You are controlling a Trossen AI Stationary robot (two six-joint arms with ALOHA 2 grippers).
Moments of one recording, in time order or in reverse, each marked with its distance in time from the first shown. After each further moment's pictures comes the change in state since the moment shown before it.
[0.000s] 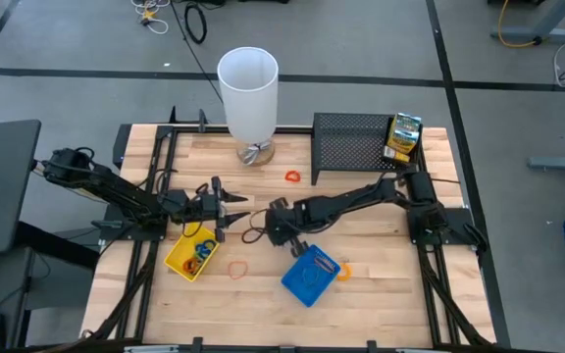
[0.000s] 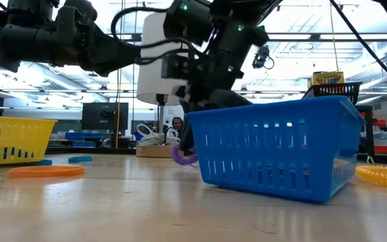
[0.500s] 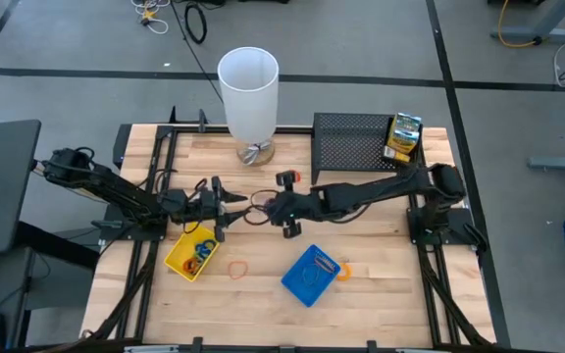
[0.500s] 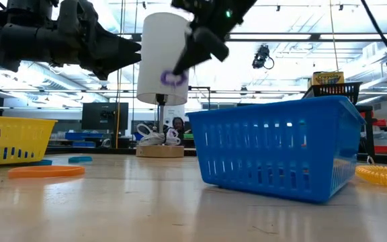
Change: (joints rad) left arm 0.000 -0.001 0.000 0.017 -0.011 -0.119; right arm 0.004 -0.222 0.000 0.097 0.346 0.010
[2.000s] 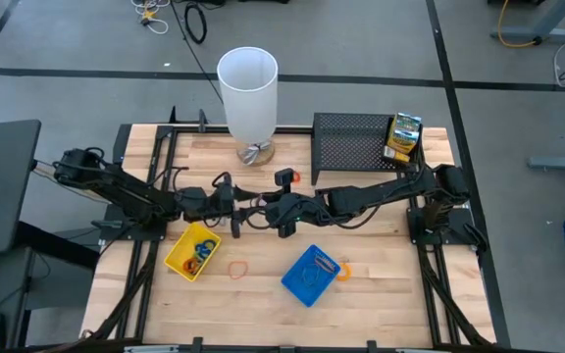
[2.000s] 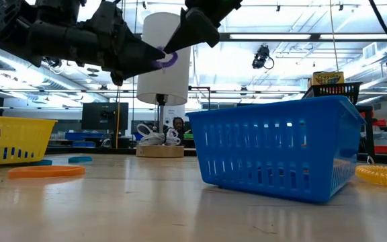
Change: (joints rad) left arm 0.057 0.138 0.161 -0.117 -0.012 -0.130; right arm 0.041 -0.034 0.001 0.138 0.102 -0.097
